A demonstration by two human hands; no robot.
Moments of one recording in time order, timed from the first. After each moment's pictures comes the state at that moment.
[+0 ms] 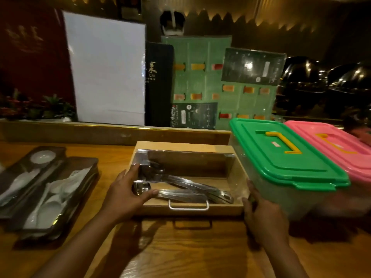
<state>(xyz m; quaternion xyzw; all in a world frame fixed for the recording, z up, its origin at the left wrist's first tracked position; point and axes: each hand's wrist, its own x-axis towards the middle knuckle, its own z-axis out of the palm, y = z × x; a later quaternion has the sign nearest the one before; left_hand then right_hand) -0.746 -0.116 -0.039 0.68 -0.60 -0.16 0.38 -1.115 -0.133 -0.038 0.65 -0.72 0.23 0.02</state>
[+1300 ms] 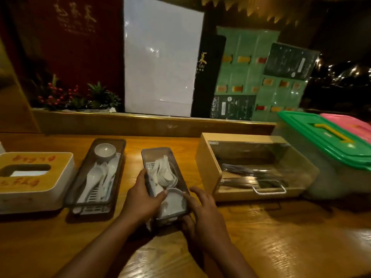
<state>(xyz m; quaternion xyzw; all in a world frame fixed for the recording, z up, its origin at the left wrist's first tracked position) -0.523 -0.072 -0.082 0.66 -0.54 -0.32 0.42 -0.726 -0.037 -0.075 0.80 -0.55 0.21 -0.10</state>
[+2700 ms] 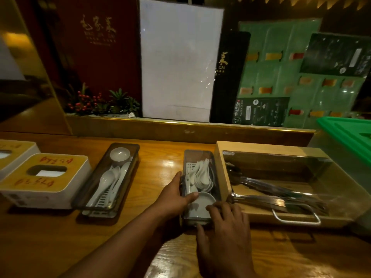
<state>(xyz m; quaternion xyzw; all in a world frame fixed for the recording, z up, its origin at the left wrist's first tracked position) -0.593 -0.124 -0.064 0.59 -0.50 -0.47 0.43 -0.761 -0.061 -0.065 0.79 -0.59 0.18 0.02</state>
